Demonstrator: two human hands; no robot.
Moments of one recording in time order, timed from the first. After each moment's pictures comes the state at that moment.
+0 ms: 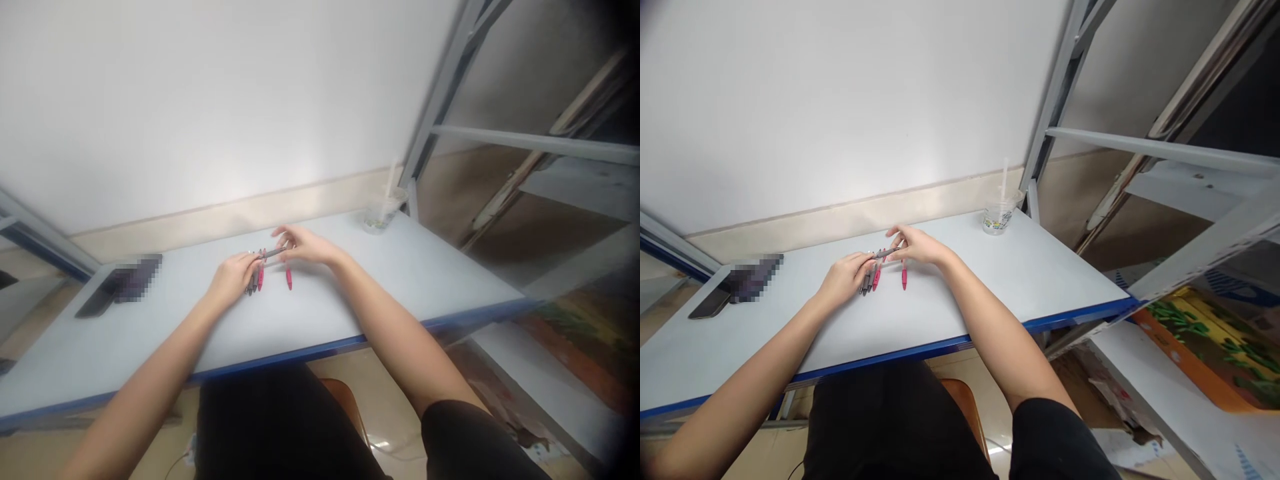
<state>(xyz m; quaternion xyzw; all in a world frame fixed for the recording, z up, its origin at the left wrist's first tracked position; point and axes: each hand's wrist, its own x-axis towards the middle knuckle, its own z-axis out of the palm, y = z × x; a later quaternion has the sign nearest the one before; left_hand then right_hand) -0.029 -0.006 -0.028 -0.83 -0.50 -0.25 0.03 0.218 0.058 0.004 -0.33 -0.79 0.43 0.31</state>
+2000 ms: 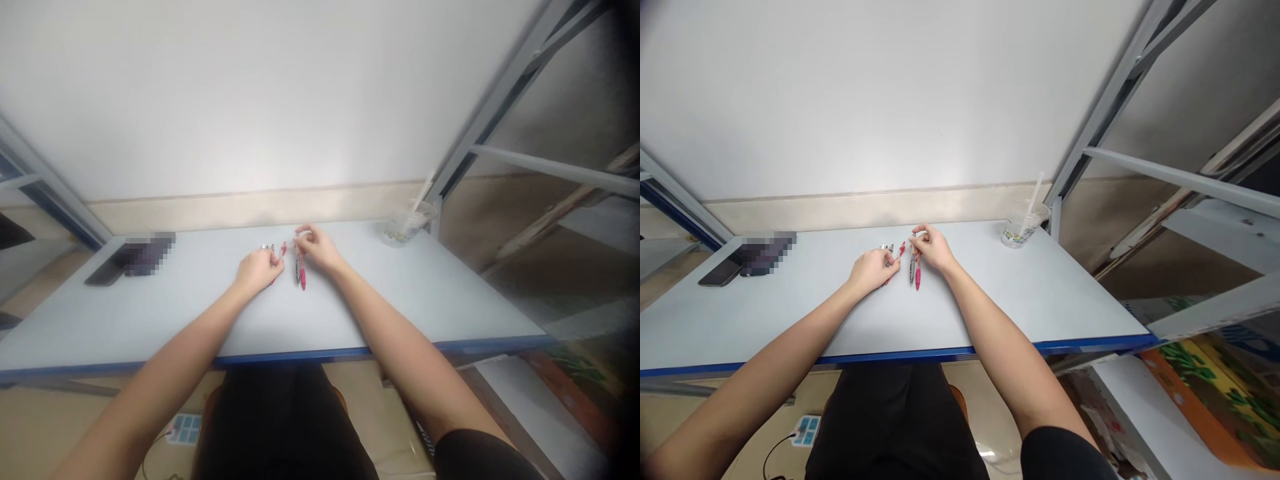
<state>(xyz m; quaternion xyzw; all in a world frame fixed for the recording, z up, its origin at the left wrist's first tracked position) 0.012 0.000 -0.030 -0.68 -0.71 -0.18 -0.08 0.197 0.078 -0.037 -0.37 -0.66 0.48 0.43</state>
